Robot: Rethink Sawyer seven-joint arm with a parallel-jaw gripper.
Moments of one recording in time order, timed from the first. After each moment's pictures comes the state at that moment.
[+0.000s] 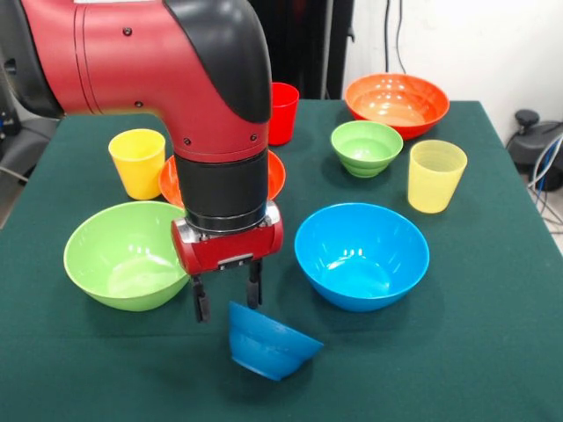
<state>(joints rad) -0.66 -0.35 0.67 1.21 -0.77 0.76 1.48</state>
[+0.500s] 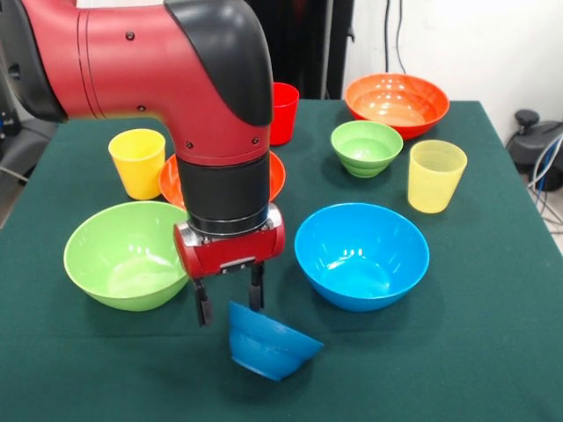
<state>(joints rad) -0.66 -0.34 0.67 1.21 -0.77 0.74 1.48</state>
